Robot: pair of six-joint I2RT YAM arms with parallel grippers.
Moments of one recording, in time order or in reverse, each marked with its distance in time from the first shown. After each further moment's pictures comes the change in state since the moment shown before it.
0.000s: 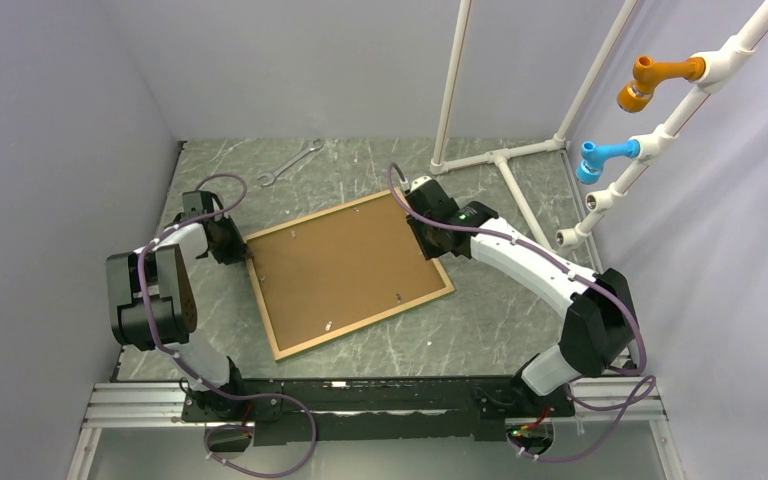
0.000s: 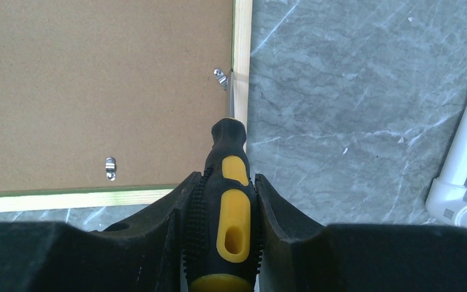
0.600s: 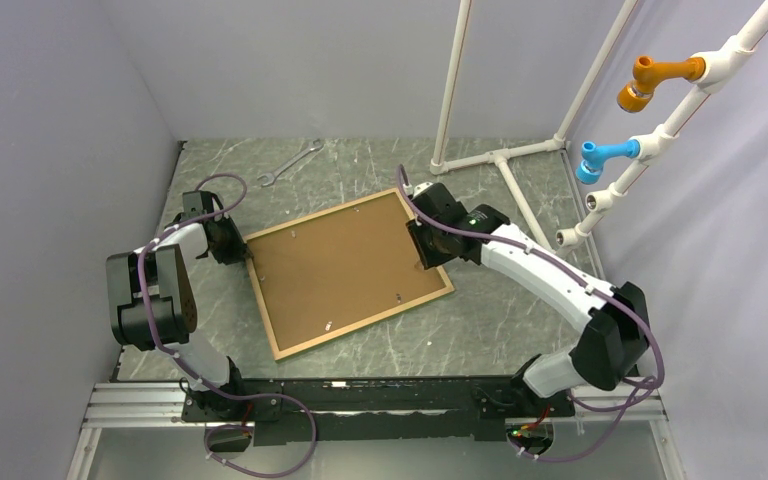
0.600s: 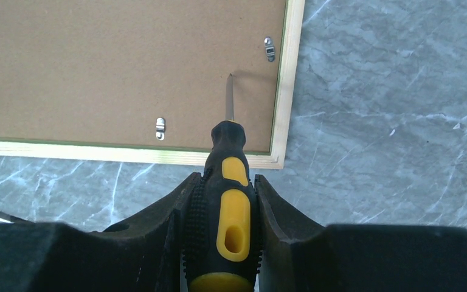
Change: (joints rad) left arm 0.000 0.000 0.000 0.000 0.000 0.000; right arm 0.021 -0.067 -0.004 -0.076 -0.132 0.067
